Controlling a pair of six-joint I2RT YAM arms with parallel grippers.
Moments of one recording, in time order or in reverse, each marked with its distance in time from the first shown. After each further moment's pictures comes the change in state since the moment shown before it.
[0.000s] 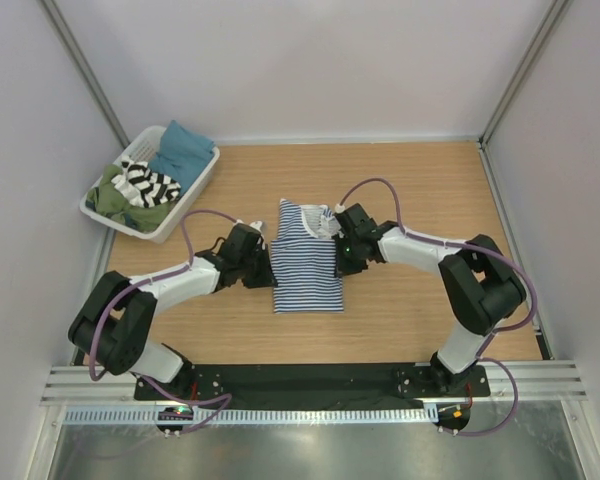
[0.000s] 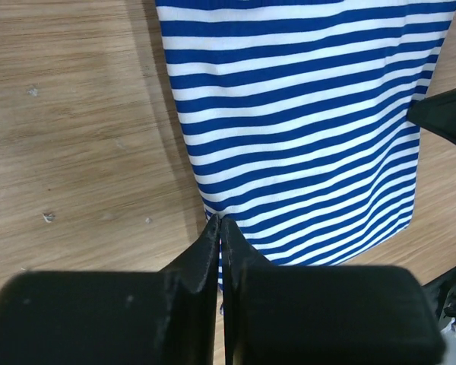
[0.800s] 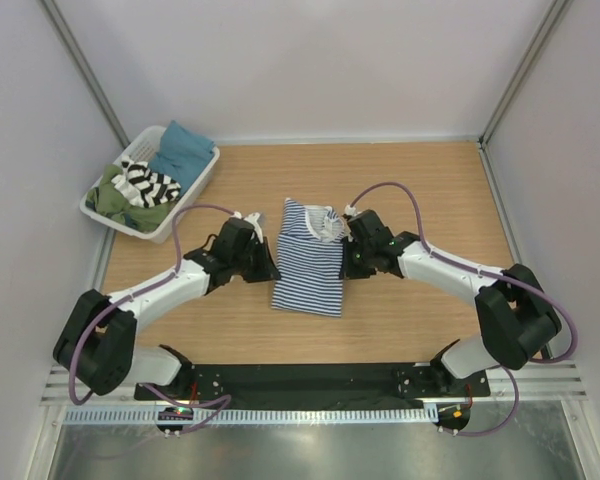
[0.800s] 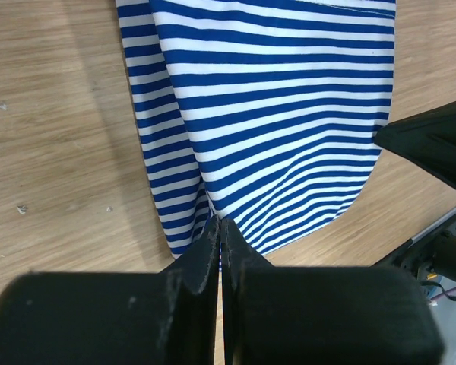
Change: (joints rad) left arm 0.004 -0.134 0.022 -0.035 0.055 0.003; right arm 0.023 -0.239 -0.106 -0.016 0.011 0.027
